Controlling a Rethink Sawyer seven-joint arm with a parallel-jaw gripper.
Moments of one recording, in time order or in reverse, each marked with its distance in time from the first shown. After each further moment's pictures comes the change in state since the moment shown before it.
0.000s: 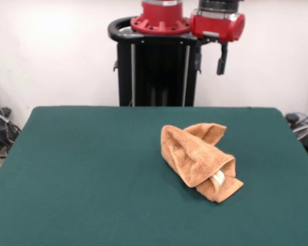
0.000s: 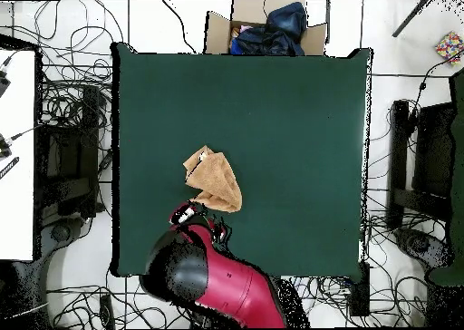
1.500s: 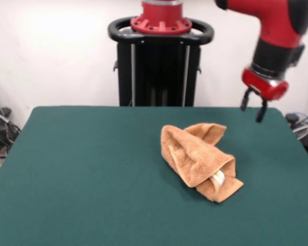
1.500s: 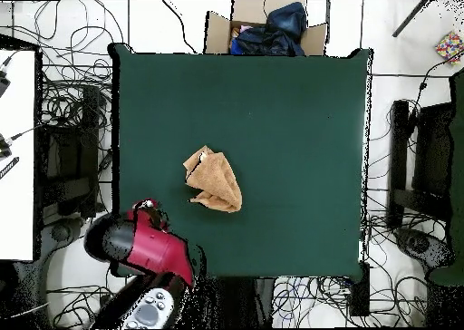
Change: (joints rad) arm 0.458 0.469 -0.139 -0.234 0.319 0.023 0.458
